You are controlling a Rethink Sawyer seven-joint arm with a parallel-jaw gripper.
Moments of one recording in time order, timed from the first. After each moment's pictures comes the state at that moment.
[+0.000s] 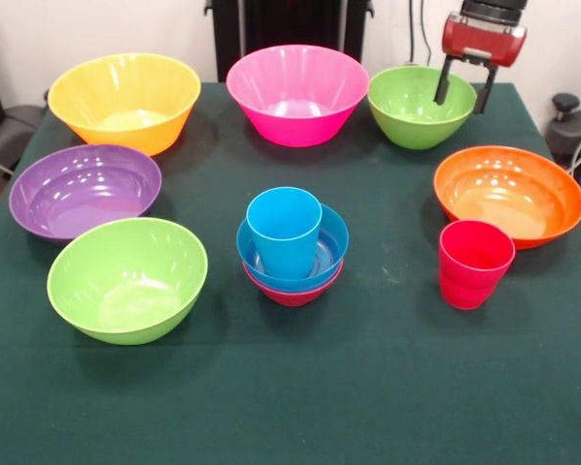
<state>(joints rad) 0.48 -0.52 -0.23 2.14 0.29 -0.25 2.26</state>
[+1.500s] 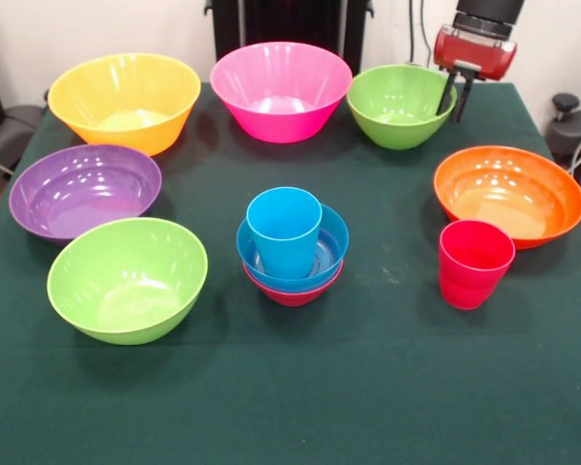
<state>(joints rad) 0.51 -0.46 -0.24 2.13 0.37 -0.32 2.26</state>
